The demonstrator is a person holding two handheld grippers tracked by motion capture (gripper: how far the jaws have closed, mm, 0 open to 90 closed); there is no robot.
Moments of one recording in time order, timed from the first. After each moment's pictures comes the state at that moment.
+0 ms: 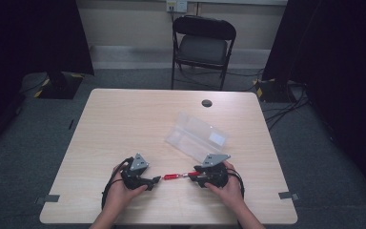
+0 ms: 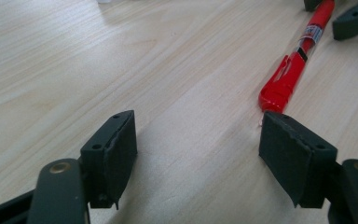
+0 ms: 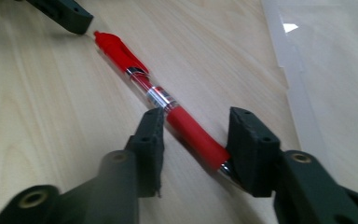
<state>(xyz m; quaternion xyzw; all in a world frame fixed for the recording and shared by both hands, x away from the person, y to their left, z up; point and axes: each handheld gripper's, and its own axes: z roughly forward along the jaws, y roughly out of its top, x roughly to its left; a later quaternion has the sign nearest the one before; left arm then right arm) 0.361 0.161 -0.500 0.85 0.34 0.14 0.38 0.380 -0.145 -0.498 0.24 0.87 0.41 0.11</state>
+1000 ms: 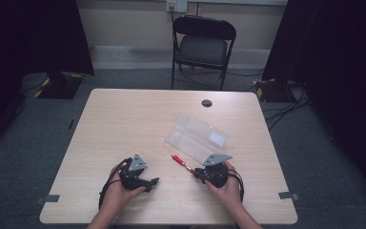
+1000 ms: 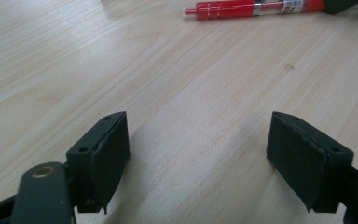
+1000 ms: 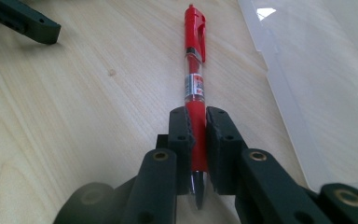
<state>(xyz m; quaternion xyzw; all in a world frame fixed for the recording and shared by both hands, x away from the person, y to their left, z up) 0.361 0.167 -0.500 0.85 0.33 0.15 0.38 0.375 -0.146 -0.495 0.31 0.86 0.39 0.11</state>
